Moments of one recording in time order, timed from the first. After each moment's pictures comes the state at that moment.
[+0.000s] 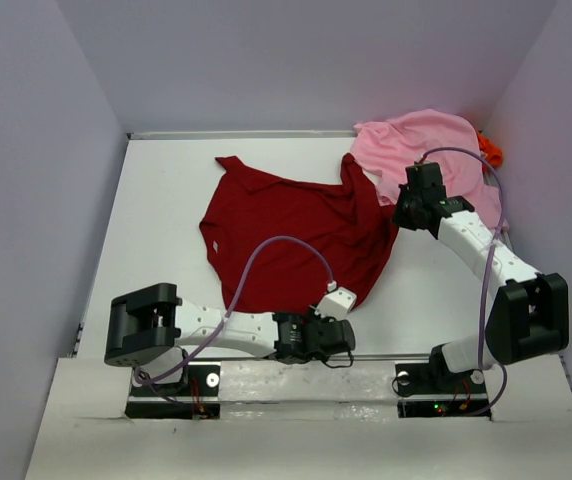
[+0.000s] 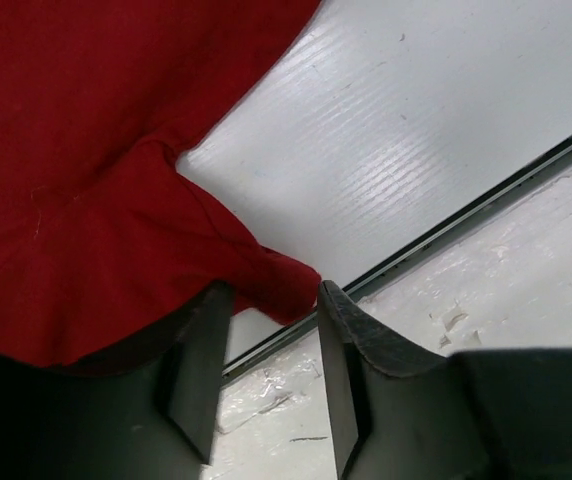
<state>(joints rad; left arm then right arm) -1.50 1.57 0.92 -0.40 -0.48 -0.81 0.22 1.43 1.09 -0.51 0.16 0.45</state>
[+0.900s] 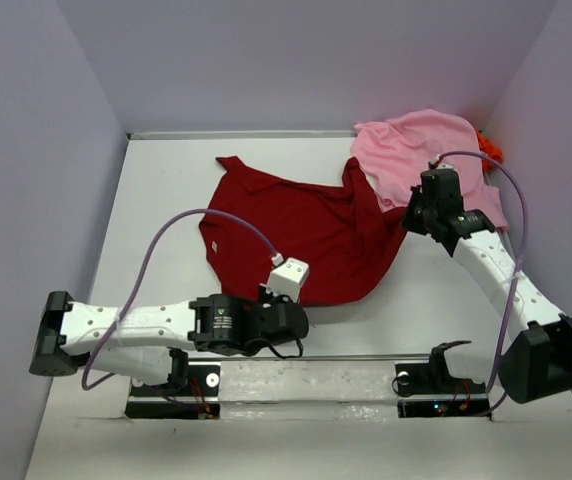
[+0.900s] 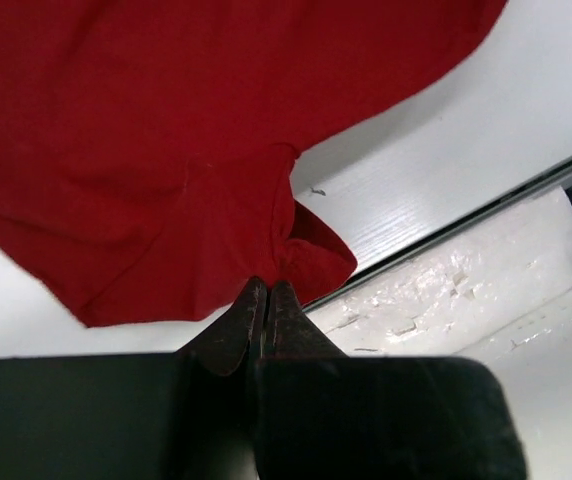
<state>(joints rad) -1.51 1.14 0.96 -0.78 -0.63 -0.87 0.22 1.24 1.03 -0.54 0.17 0.46</state>
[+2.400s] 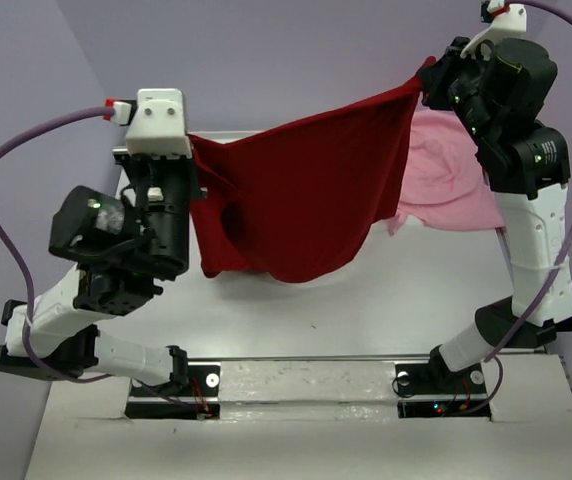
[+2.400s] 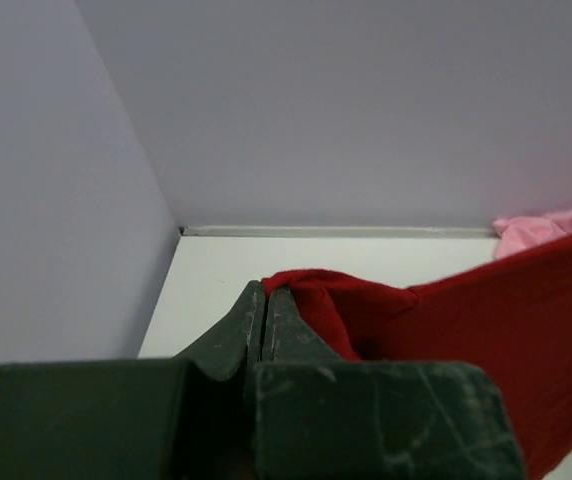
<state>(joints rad) -1.42 1.16 1.82 -0.02 -1.48 0.71 0.34 1.55 2.32 -0.79 0.21 0.21</state>
